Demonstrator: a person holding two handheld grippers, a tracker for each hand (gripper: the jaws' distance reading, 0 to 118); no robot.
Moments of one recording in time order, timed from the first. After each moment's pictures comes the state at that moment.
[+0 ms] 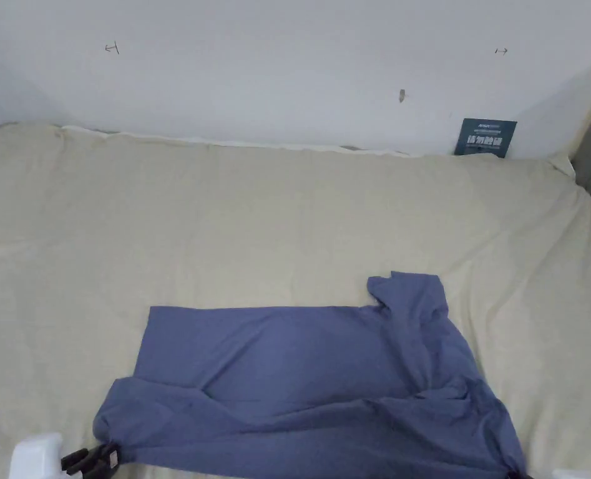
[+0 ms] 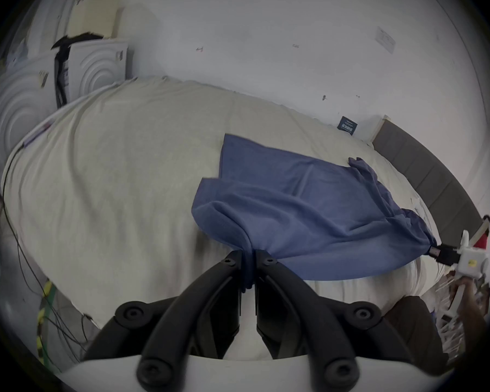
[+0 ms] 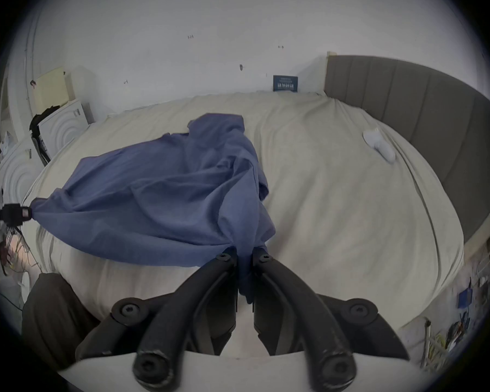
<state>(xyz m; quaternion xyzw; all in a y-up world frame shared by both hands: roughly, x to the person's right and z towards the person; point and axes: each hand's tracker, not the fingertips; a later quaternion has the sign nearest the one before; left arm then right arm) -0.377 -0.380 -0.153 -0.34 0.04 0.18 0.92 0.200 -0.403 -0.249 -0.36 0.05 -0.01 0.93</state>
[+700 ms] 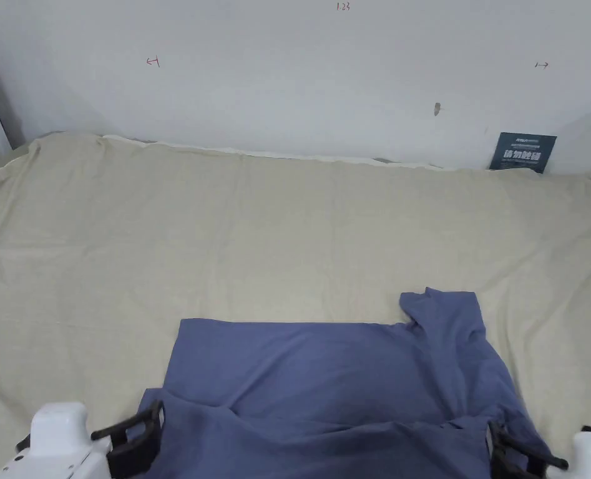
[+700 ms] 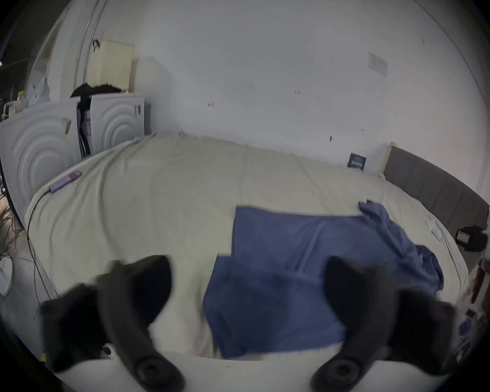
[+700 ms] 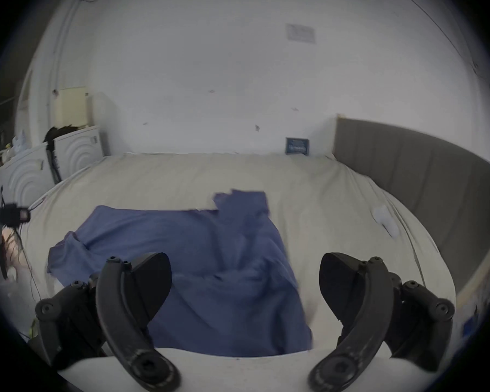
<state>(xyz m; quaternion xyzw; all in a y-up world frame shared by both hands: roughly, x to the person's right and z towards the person) -0.356 -0.320 -0.174 -0.20 0.10 0.11 0.97 0.133 -0.326 -0.278 -0.19 0.10 0.03 0.98</state>
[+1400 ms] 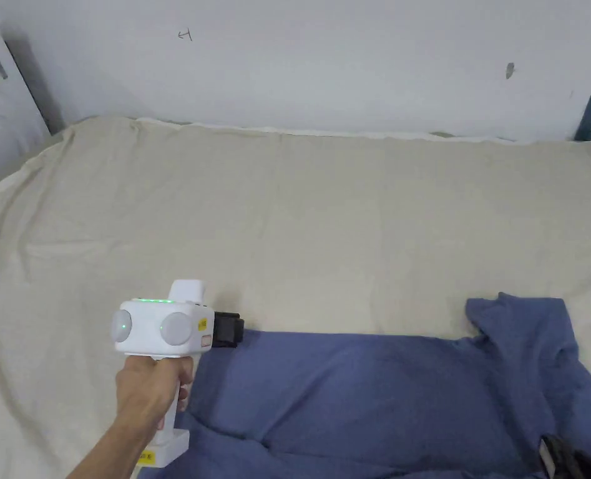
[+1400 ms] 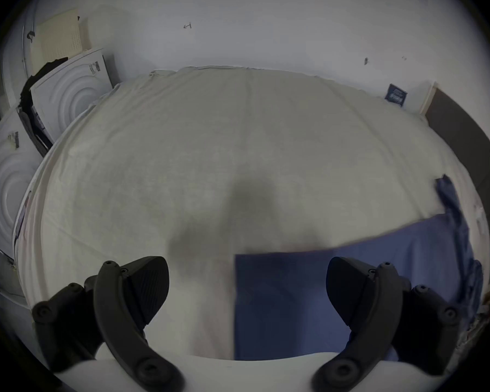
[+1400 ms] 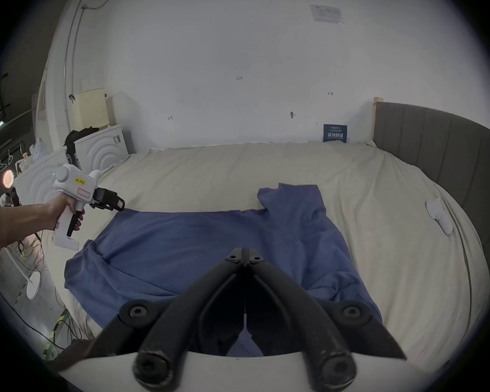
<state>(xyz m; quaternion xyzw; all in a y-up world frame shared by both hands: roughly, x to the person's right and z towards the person) -0.430 -0.385 -0.467 -0.44 0.09 0.07 0.89 0.092 -0.357 -0.330 -0.24 0.16 -0.02 0.96</state>
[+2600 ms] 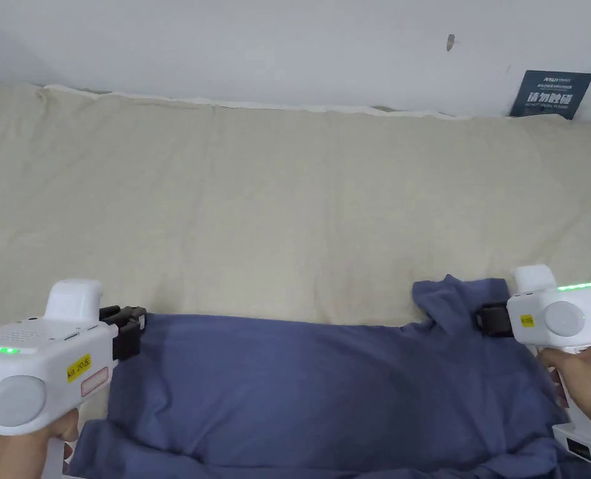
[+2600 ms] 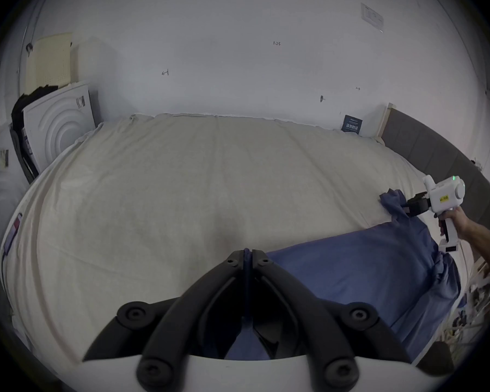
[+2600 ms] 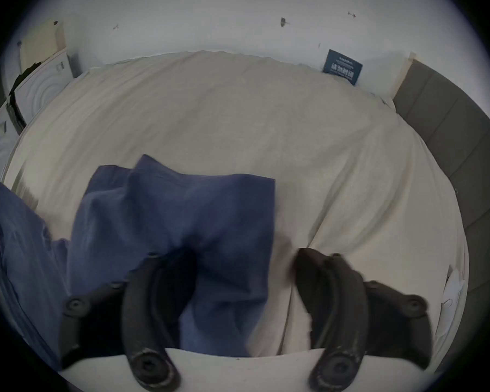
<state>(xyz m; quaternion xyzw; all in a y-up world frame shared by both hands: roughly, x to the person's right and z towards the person) -0.409 -0.338 -0.399 -0.33 0.01 0.07 0.94 0.118 -0.423 -0.649 -0.45 0.11 0.12 0.88</state>
